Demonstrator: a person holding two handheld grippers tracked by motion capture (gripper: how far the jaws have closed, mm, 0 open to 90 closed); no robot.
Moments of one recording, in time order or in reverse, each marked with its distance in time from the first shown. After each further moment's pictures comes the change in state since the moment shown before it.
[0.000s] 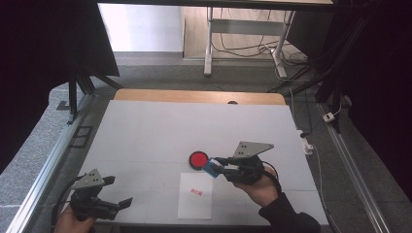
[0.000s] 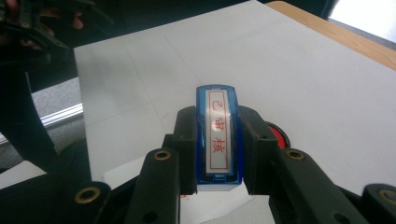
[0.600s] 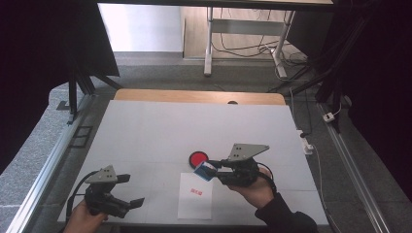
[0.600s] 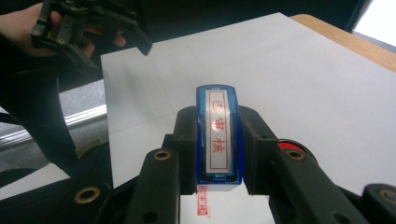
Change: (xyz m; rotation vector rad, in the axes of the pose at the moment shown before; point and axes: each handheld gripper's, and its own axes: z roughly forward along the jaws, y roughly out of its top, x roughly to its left) left arm -0.005 0.016 0.019 -0.003 -0.141 0.031; right arm 0.012 0.007 0.007 -0.034 0.081 -0.032
